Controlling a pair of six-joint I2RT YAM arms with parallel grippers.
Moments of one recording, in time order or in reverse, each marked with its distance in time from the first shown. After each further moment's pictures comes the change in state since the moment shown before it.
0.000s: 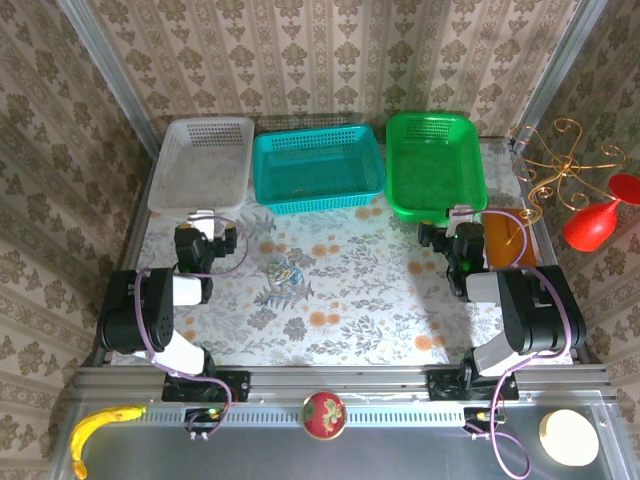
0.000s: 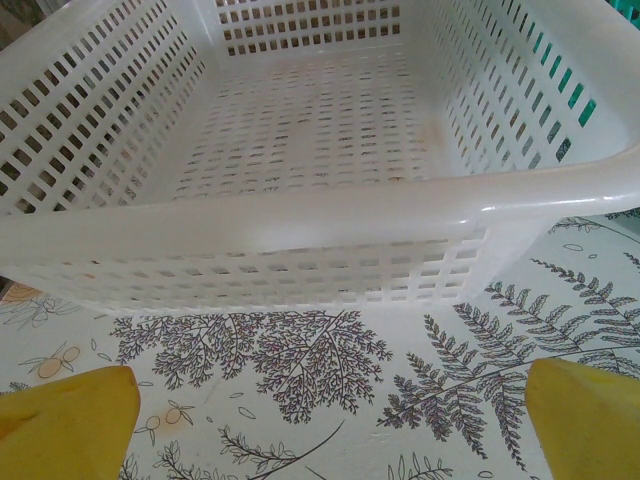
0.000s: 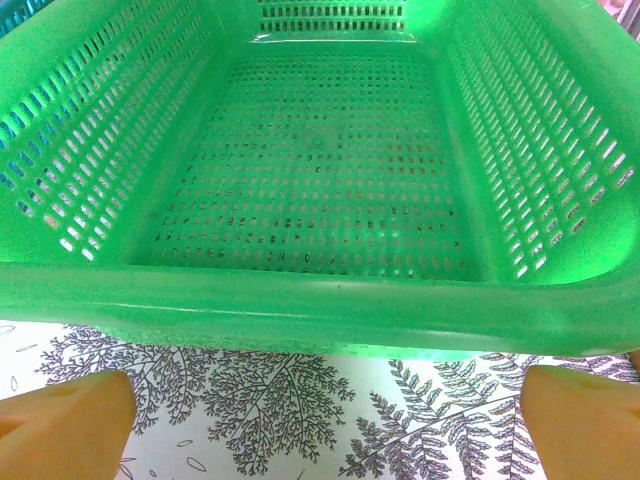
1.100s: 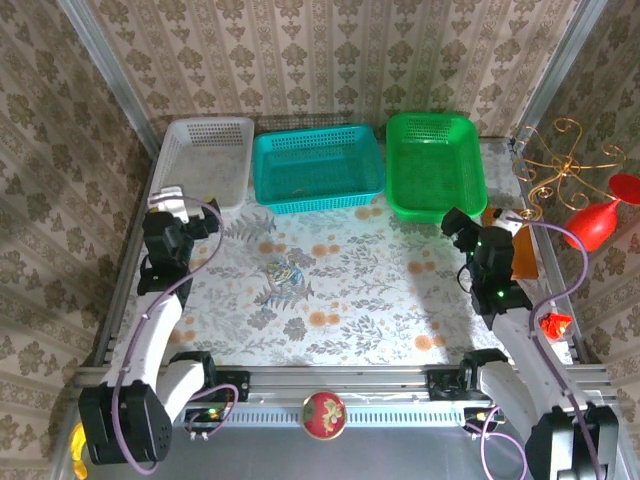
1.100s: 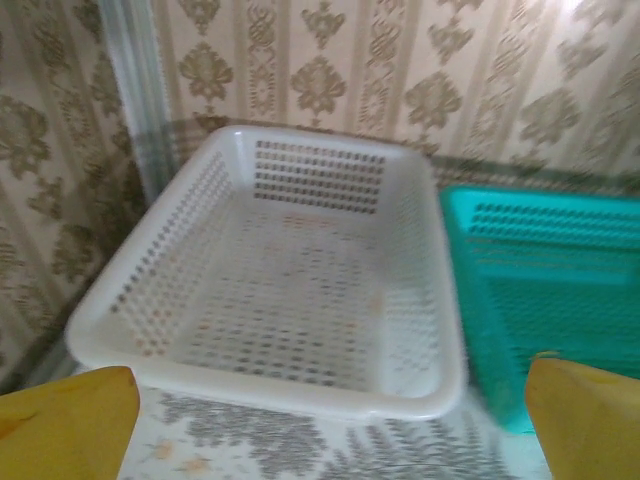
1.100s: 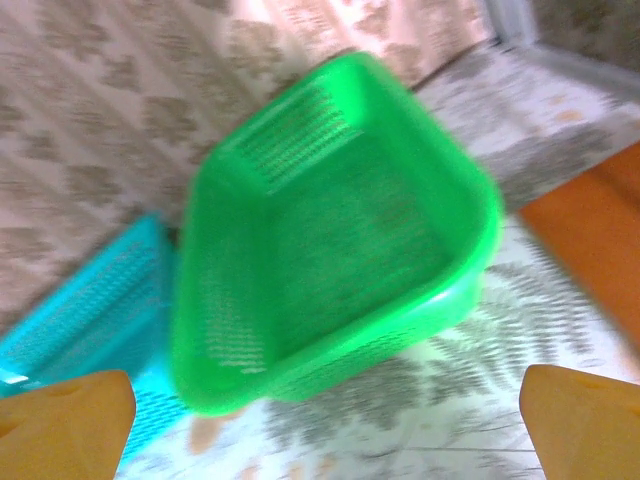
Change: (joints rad) left arm -0.016 -0.636 0.264 -0.768 0.018 -0.270; right arm 0.021 -0.768 0.067 -0.734 0.047 0.616
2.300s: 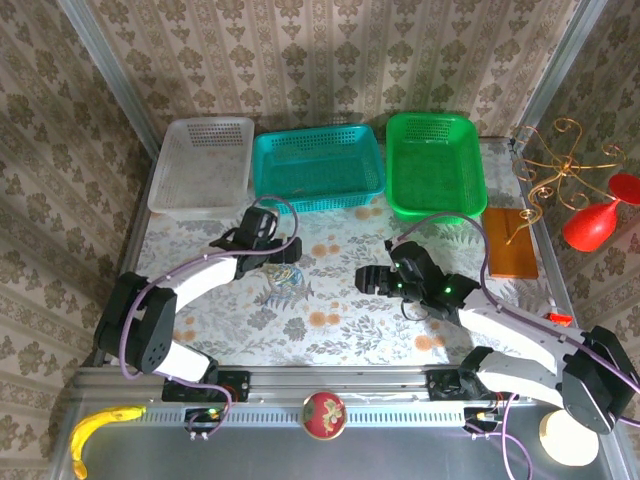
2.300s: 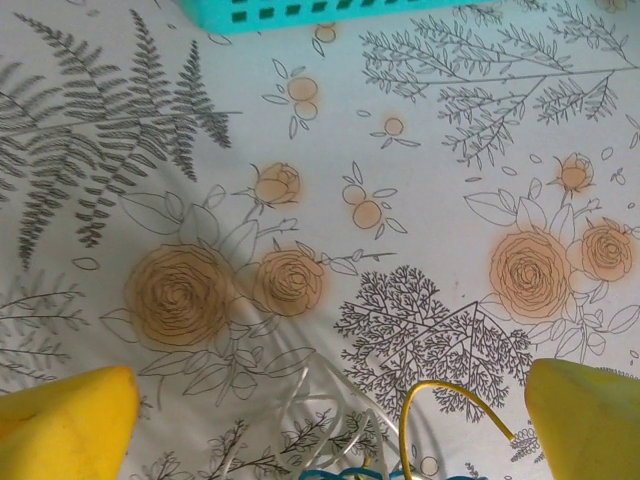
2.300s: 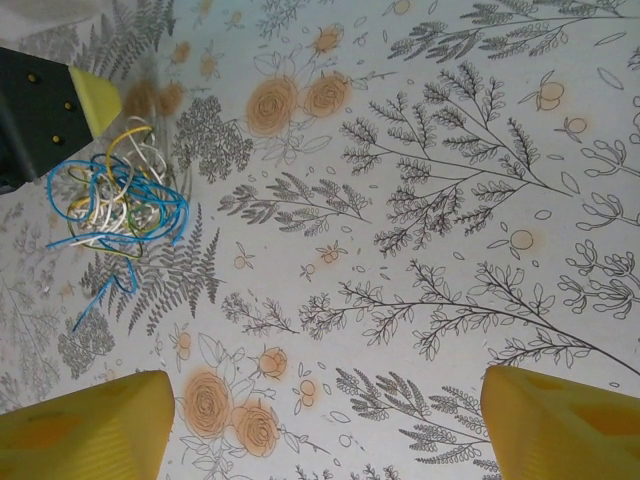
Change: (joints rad) left arm -0.495 0.560 0.137 -0.255 -0.012 -0.199; right arm 0.661 0.316 0.132 -0.288 -0.148 0.033
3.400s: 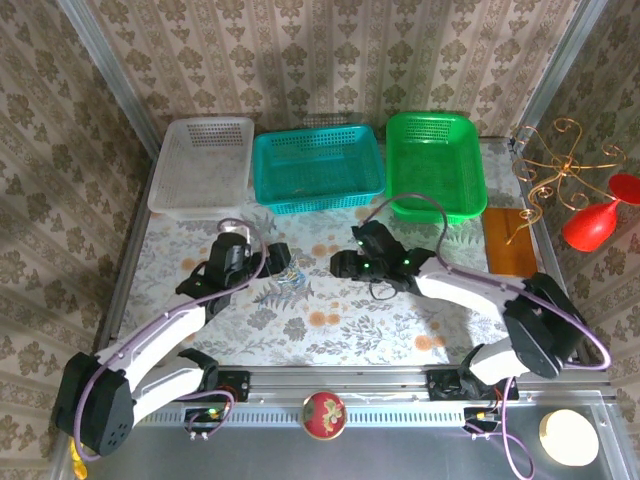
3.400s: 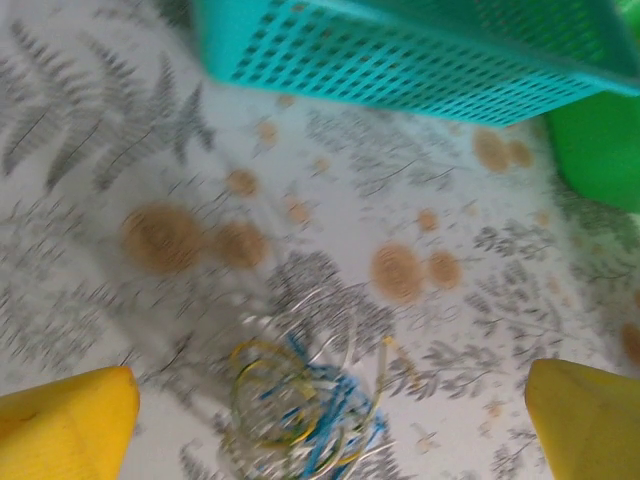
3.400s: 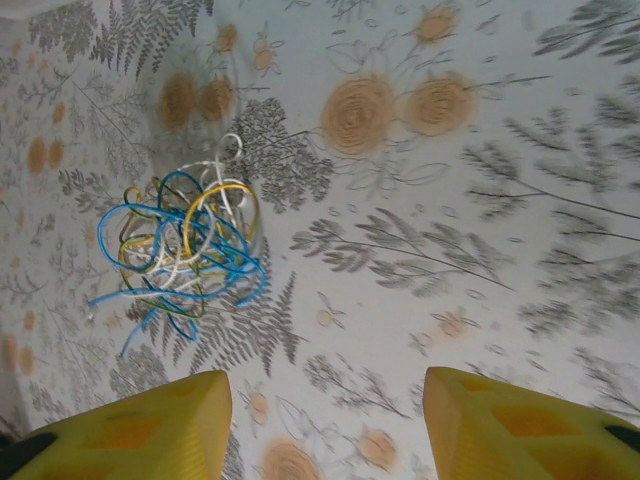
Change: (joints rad) left arm 0.006 -0.483 -0.282 0.066 0.040 -0.251; right arm 0.036 0.398 0.263 0.079 -0.090 0.069
